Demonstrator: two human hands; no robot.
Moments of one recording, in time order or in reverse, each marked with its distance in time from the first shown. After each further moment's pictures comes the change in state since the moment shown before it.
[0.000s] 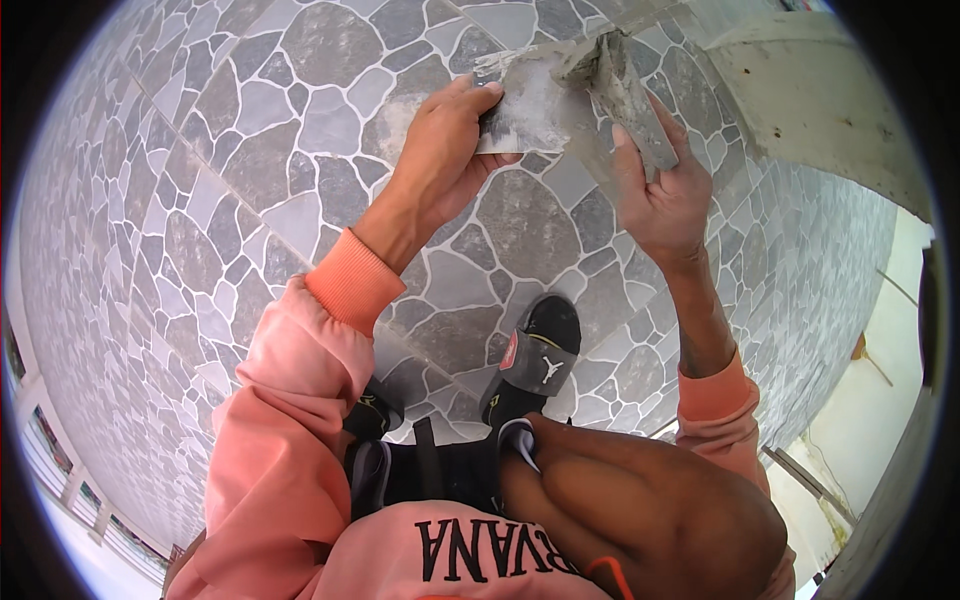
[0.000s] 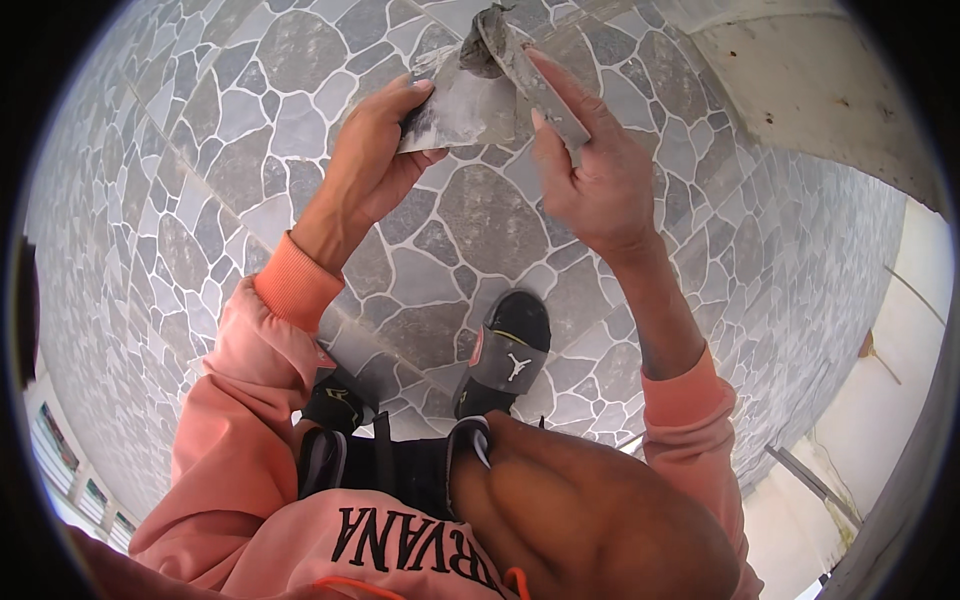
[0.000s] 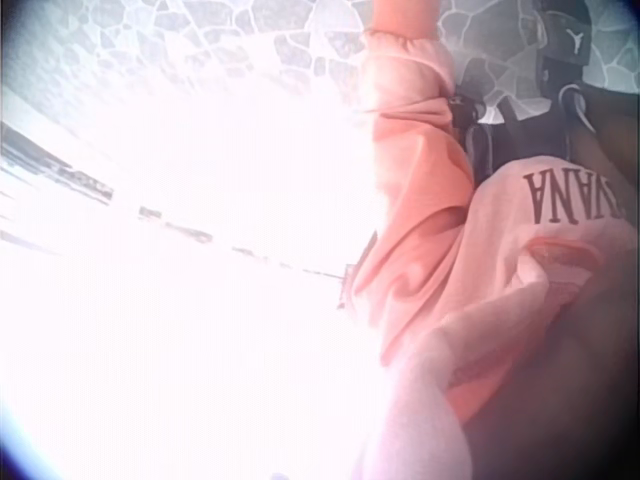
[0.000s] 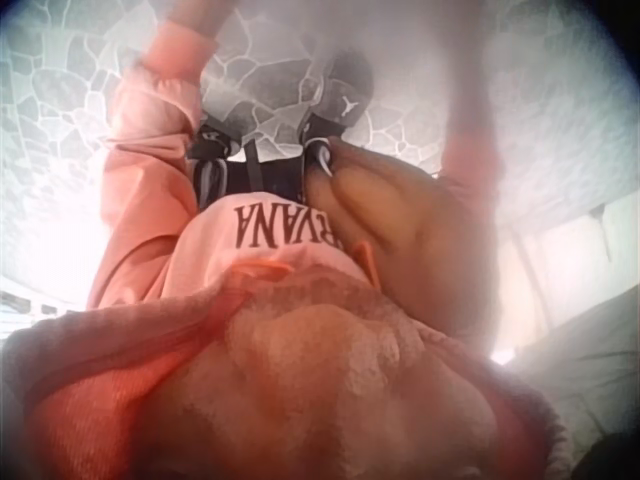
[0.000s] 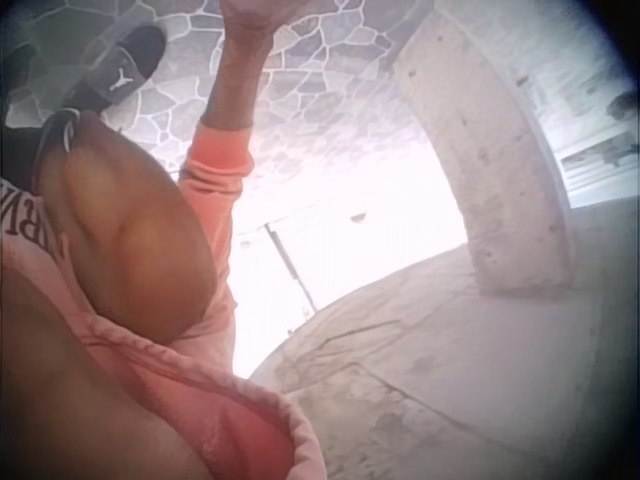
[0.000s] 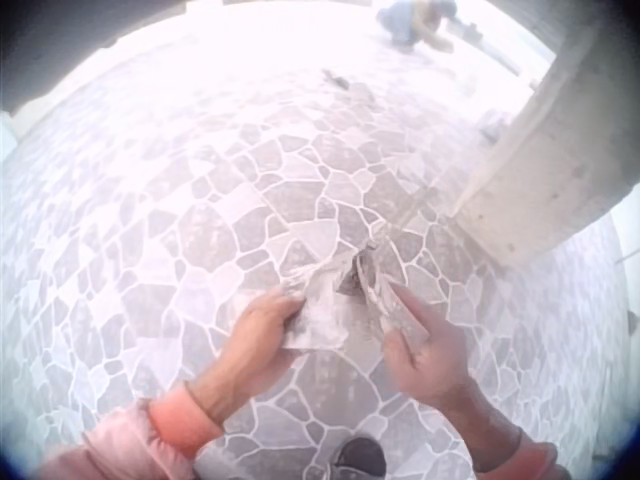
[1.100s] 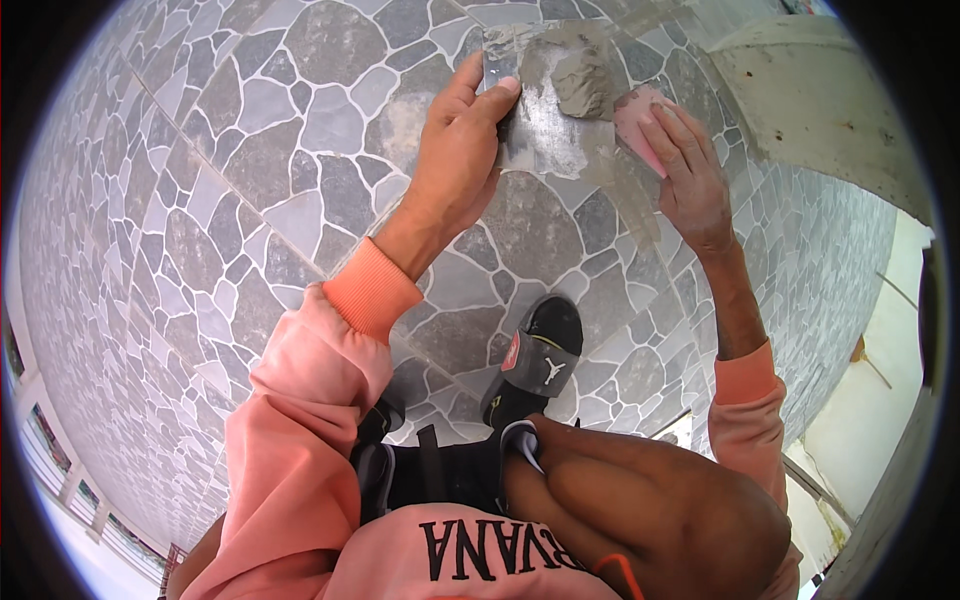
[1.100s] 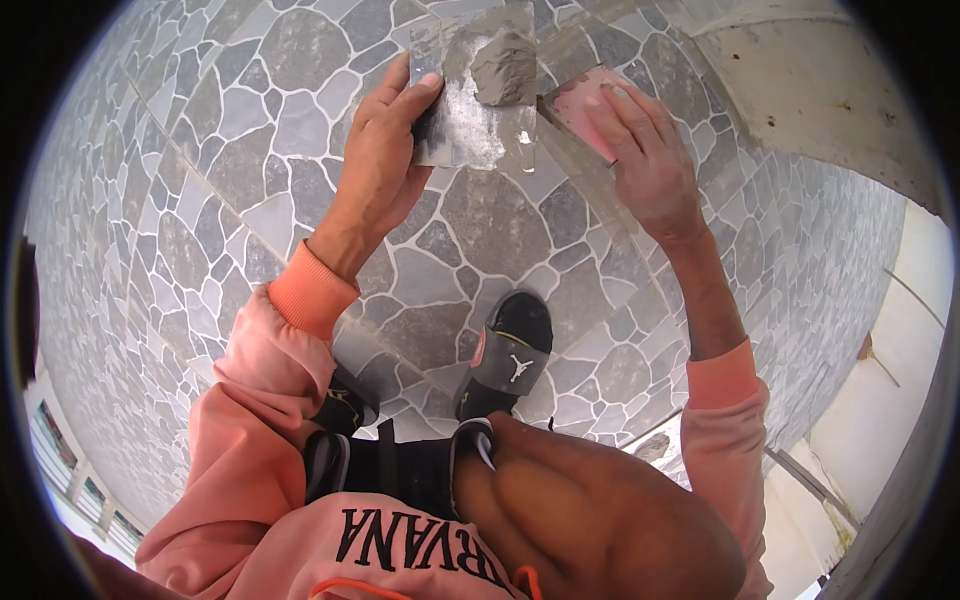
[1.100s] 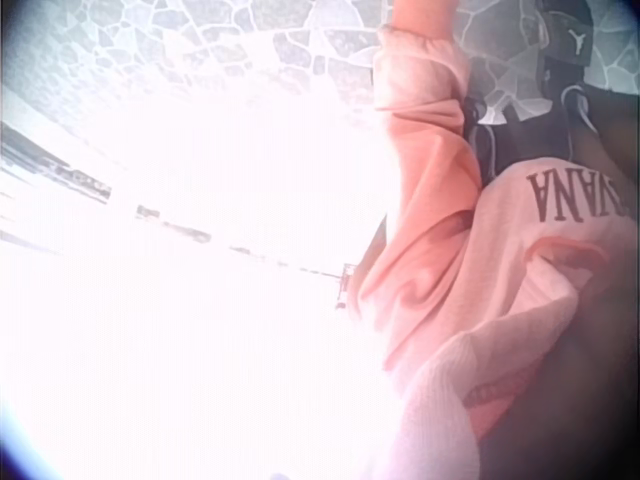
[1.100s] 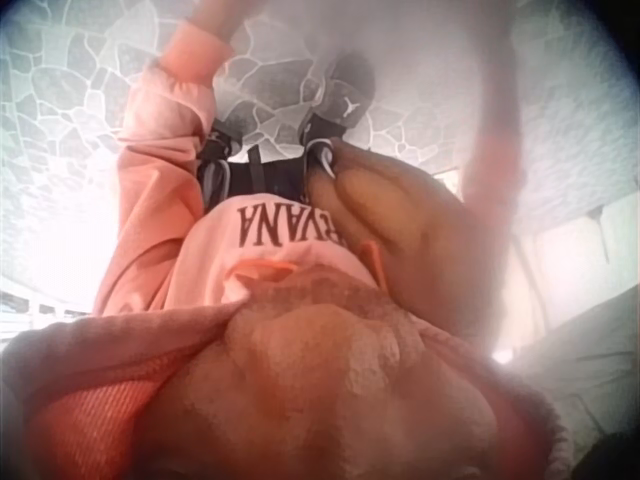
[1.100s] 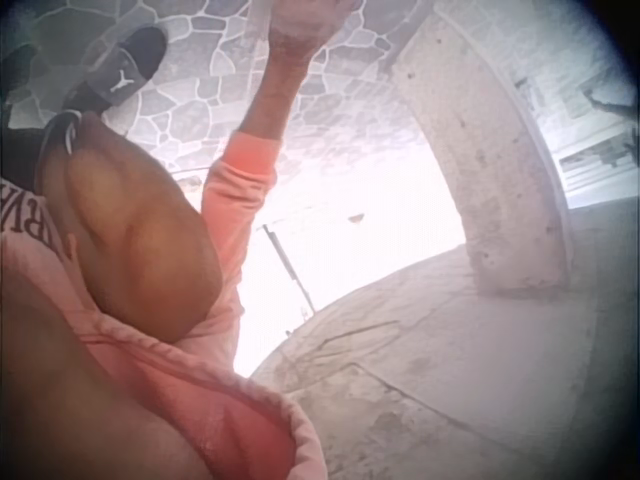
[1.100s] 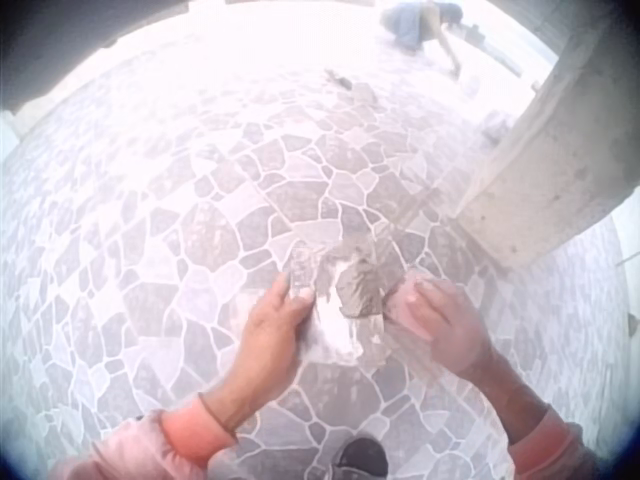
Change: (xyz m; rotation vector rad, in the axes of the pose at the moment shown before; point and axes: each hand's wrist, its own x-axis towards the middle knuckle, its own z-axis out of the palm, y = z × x) left_hand -0.003 -0.008 0.014 -0.137 -0.117 0.240; right_hand 0.005 0.075 -0.041 -0.626 -0.168 -0.511
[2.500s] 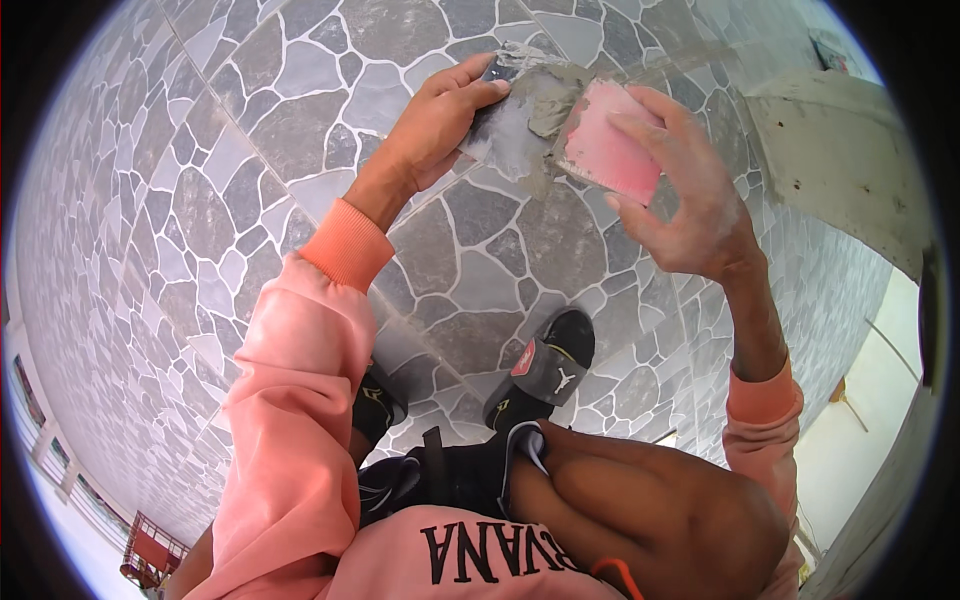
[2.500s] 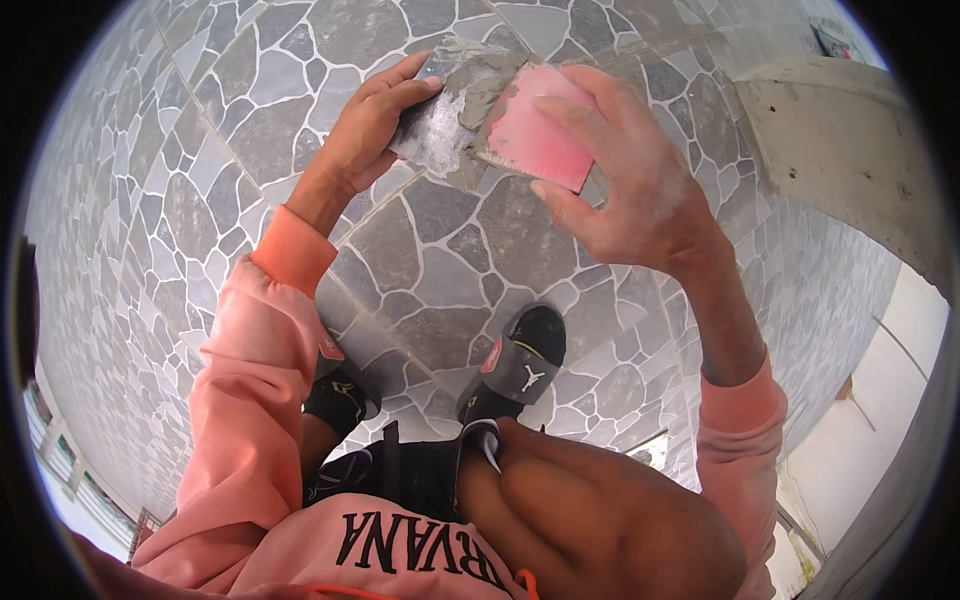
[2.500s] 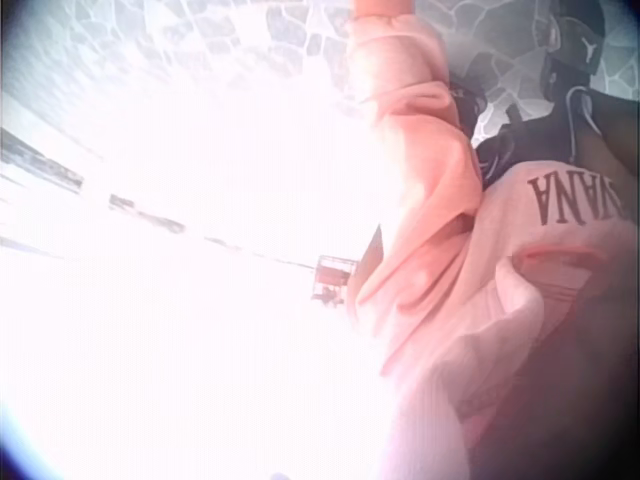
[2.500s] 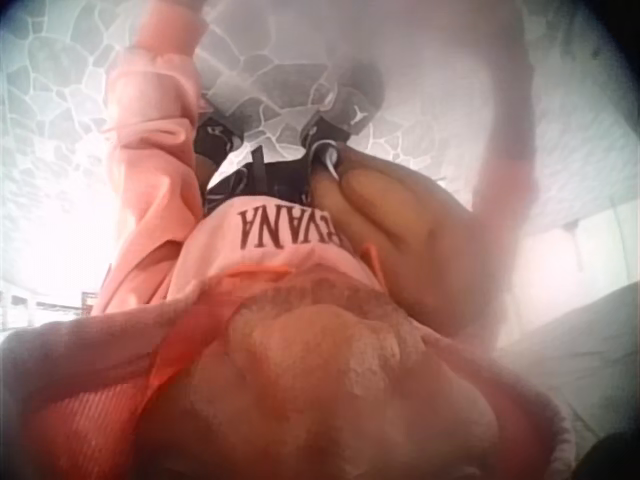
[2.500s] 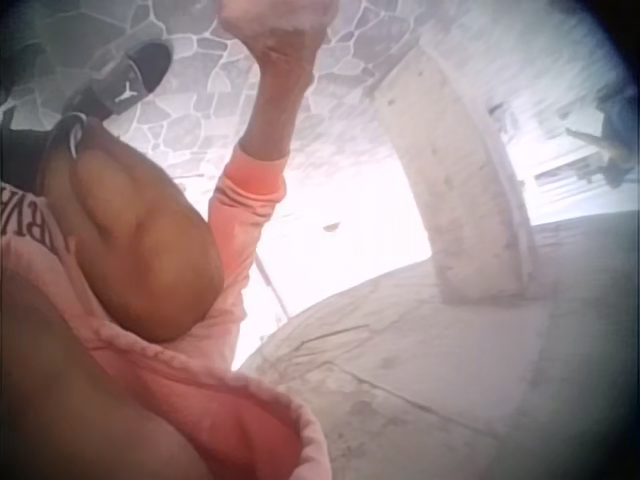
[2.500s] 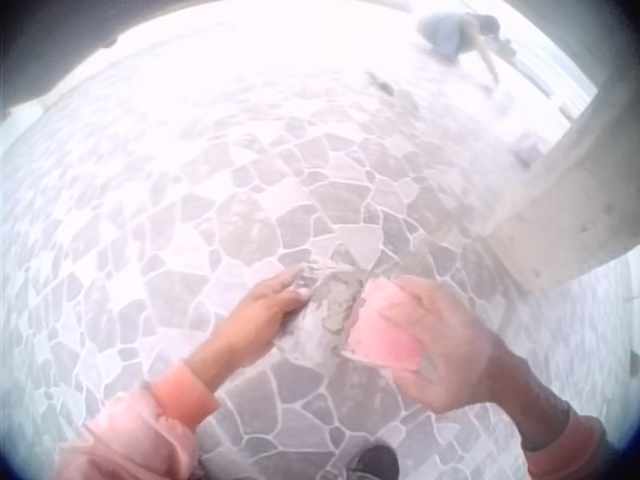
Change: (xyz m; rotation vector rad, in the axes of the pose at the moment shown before) left_hand 0.009 0.040 -0.085 0.254 -0.017 -0.153; right_hand 0.091 -0.064 -0.025 0.454 -0.247 -0.052
